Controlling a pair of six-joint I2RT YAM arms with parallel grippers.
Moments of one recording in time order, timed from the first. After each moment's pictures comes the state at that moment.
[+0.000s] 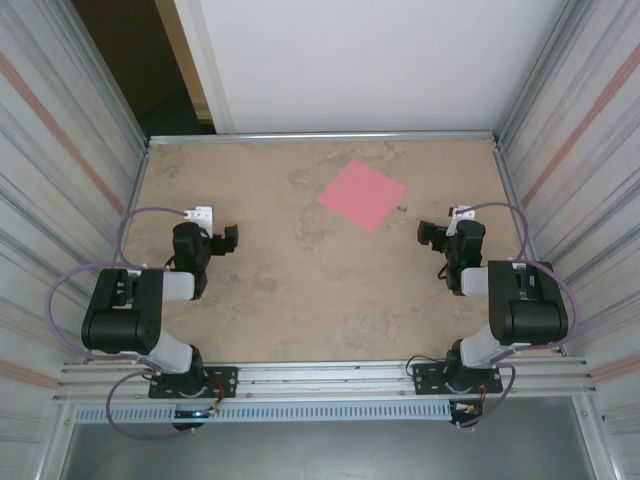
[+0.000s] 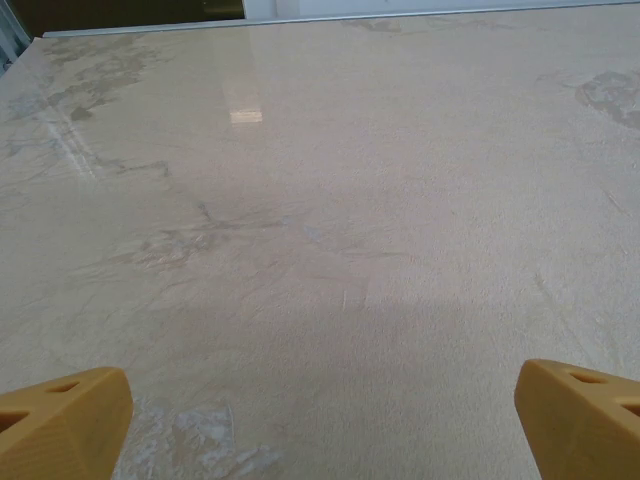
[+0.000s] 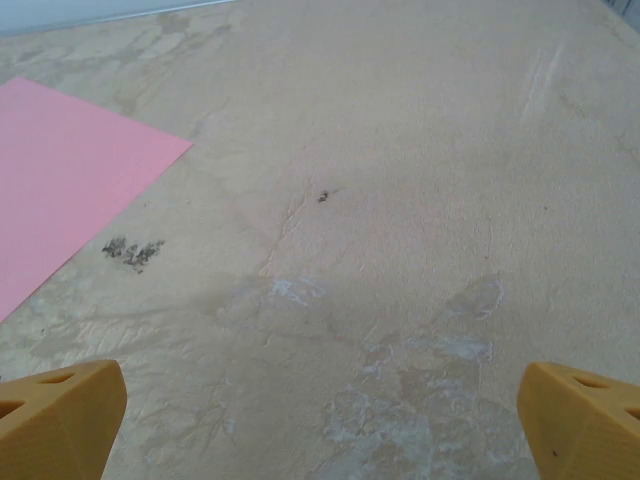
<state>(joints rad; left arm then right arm) -0.04 1.52 0.40 0.70 -0.03 0.04 -0.03 1.54 0.39 0.70 0.02 0.12</state>
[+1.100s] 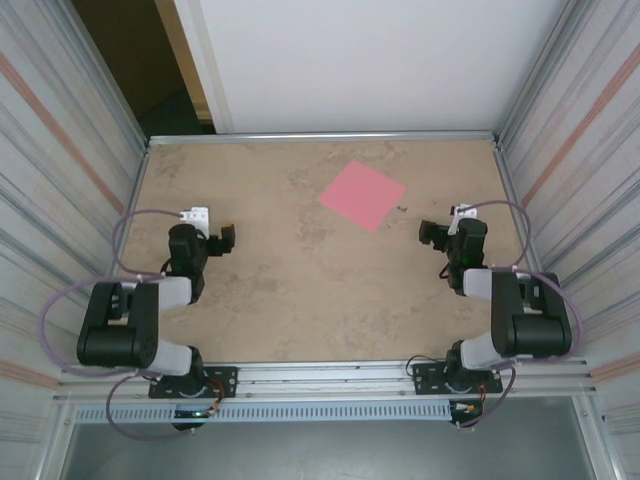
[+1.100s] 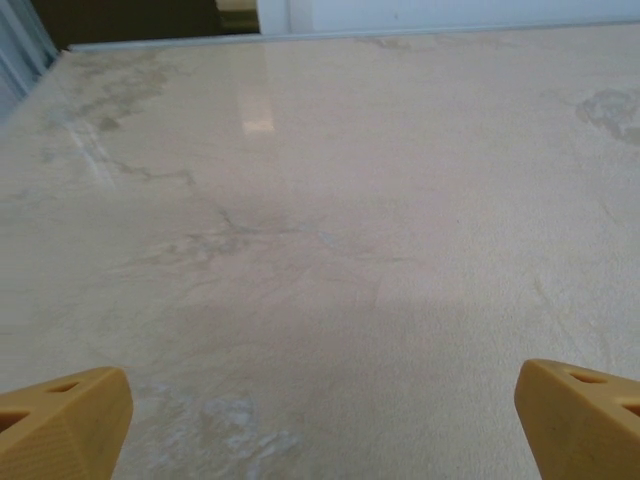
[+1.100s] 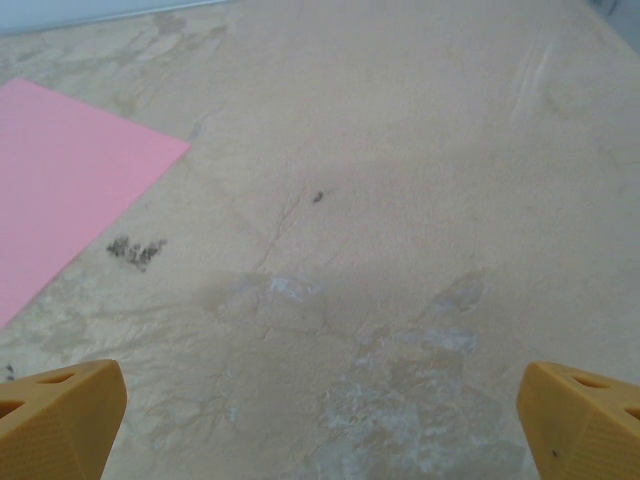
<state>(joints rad) -0.03 1.38 0.38 0.62 -0.06 0.04 -0.03 1.41 0.42 0.54 0.05 0.12</state>
